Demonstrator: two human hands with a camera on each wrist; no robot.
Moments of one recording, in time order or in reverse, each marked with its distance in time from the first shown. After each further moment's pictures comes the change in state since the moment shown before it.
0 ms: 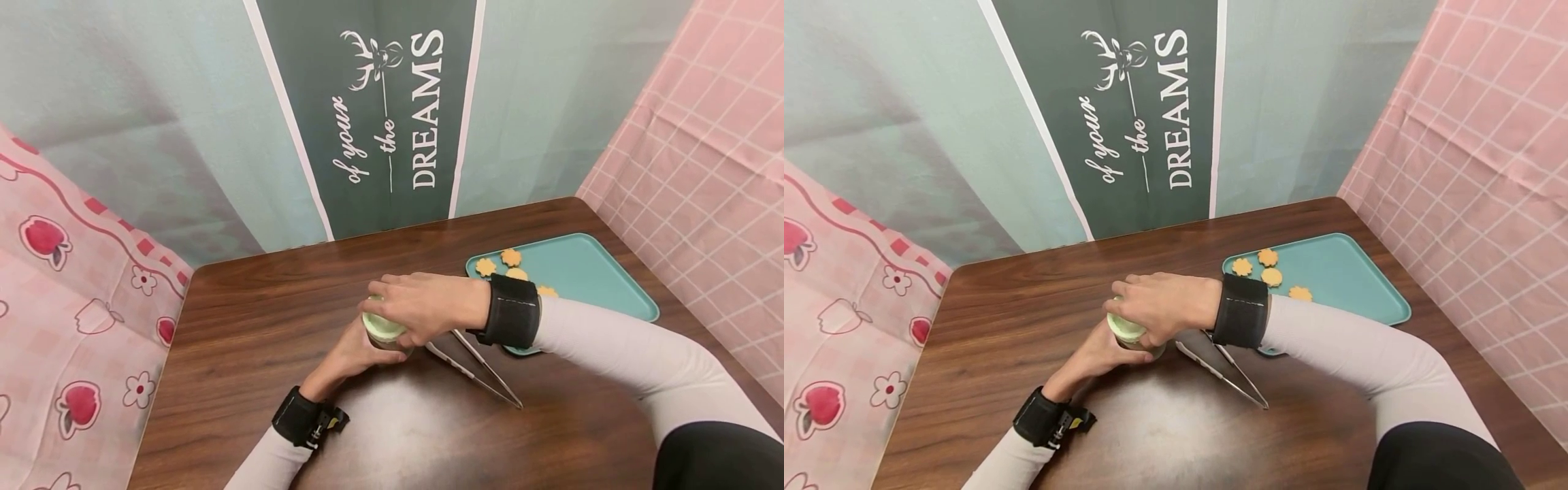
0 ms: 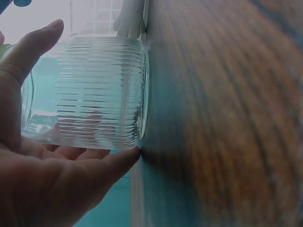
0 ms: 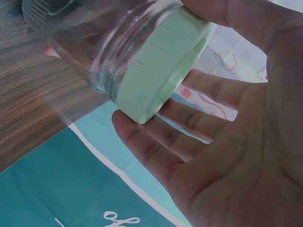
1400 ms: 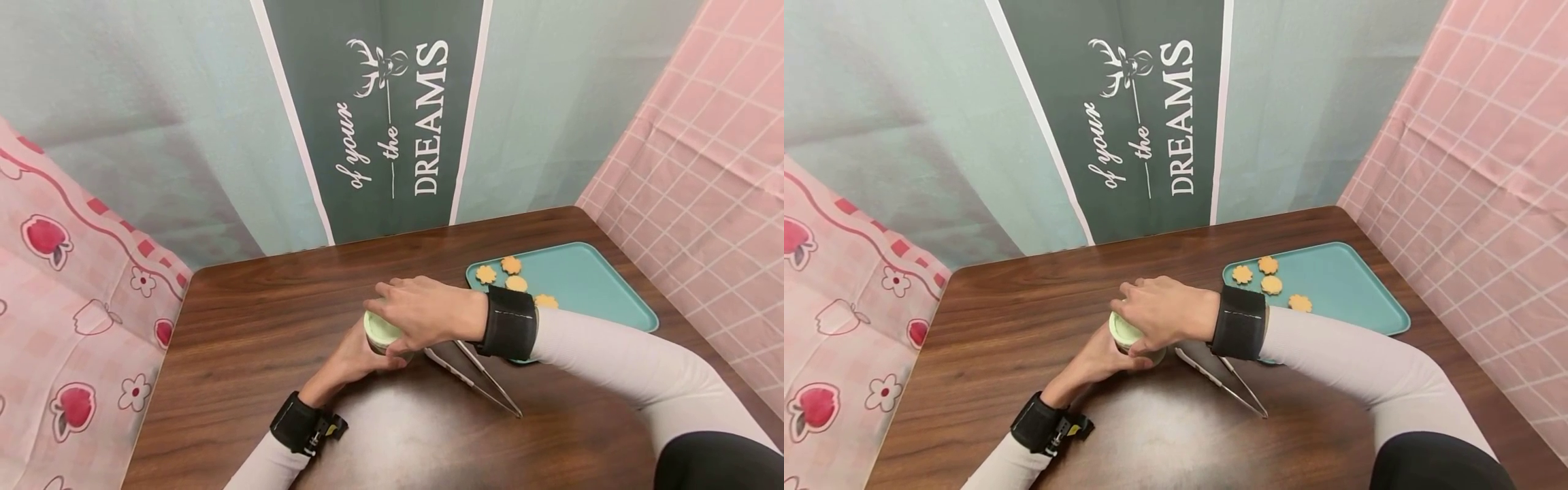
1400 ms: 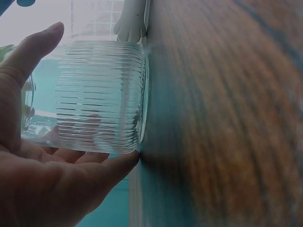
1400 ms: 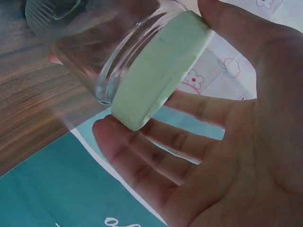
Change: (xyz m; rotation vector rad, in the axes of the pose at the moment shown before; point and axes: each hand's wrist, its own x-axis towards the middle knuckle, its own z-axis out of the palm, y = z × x) left_hand -0.001 0.006 0.000 -0.003 0.009 -0.023; right_hand 0.003 -0.005 0.003 -0.030 0.030 0.130
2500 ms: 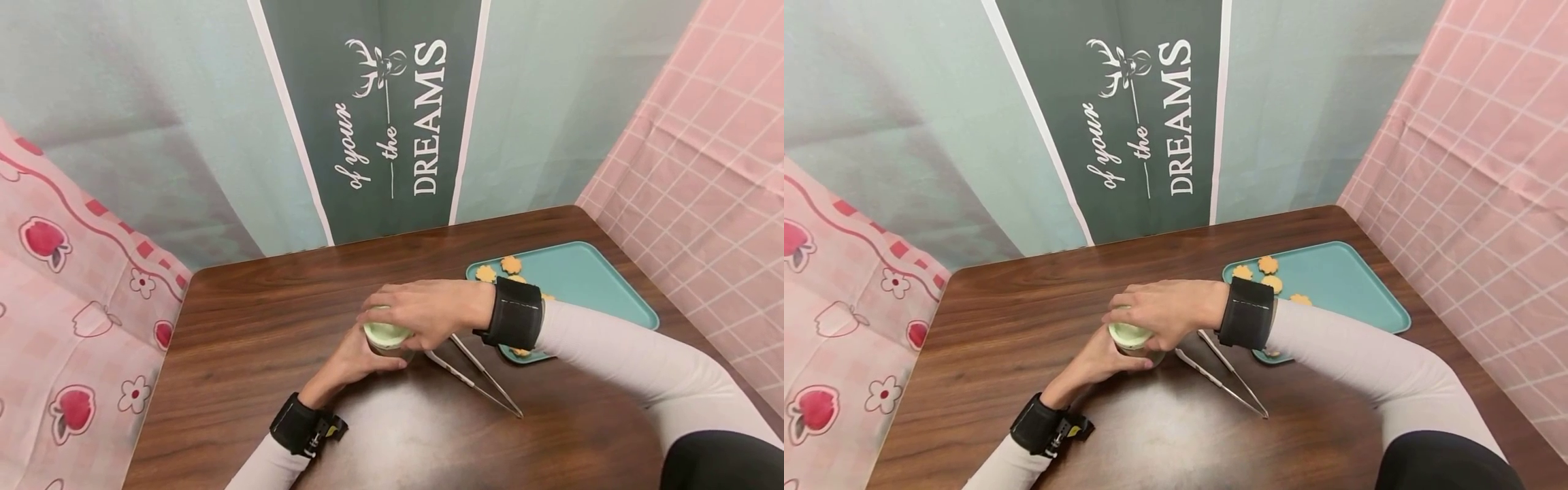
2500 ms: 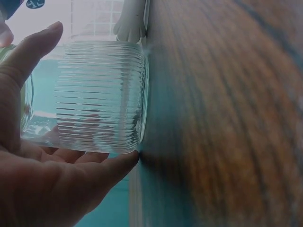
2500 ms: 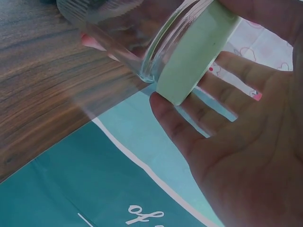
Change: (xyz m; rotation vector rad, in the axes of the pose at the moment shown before) left_hand 0.001 0.000 0.001 0.023 0.001 0.055; right_hand -0.002 0.022 0.008 0.131 -0.016 -0.277
